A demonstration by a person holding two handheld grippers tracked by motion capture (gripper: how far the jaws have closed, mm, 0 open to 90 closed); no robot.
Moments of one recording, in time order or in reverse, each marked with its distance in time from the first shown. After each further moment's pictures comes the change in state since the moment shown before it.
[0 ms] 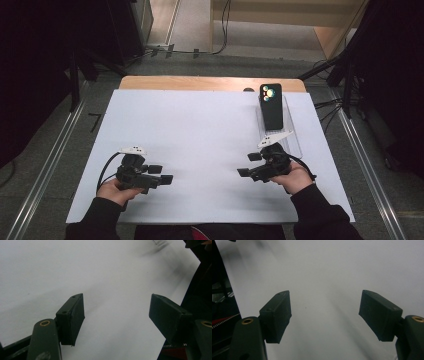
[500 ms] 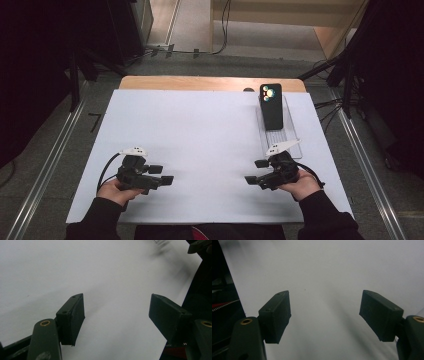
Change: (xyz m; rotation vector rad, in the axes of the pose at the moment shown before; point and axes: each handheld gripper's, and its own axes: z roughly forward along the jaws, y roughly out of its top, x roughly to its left) left arm -0.002 -0.001 0.001 -0.007 0.010 0.021; right arm -0.002 -0.027 -0.008 0.009 0.002 0.008
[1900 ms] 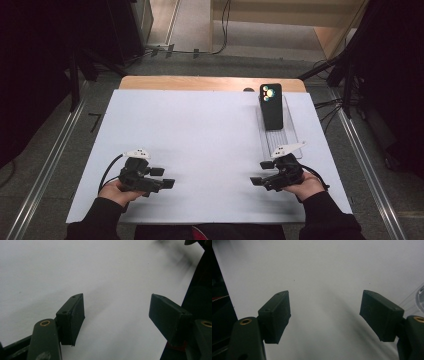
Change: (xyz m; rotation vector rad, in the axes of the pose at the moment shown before) left arm -0.001 -0.003 0.006 0.038 -0.009 0.033; right arm -0.013 -0.015 -0.001 -0.003 -0.022 0.013
